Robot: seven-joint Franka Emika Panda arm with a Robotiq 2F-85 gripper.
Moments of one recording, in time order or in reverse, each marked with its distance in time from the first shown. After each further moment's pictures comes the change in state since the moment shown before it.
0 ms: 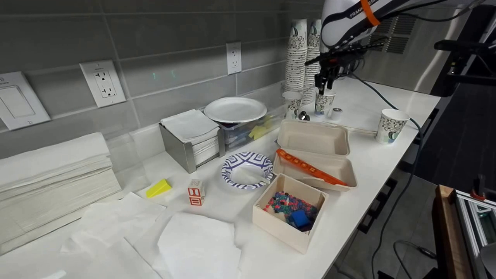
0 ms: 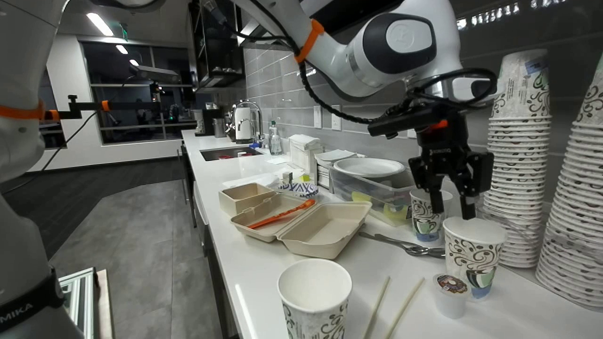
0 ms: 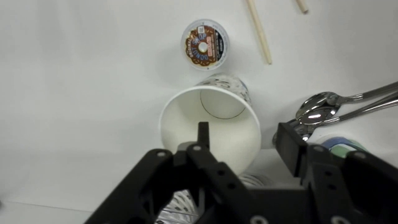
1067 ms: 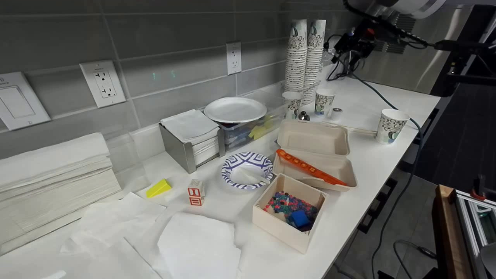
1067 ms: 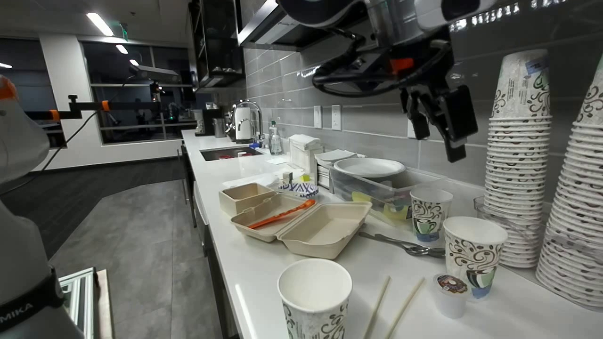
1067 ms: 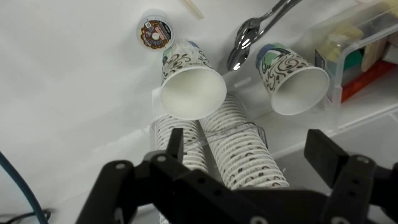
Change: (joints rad) arm -0.072 -0.425 -0.017 -0.399 0.484 0.288 -0.091
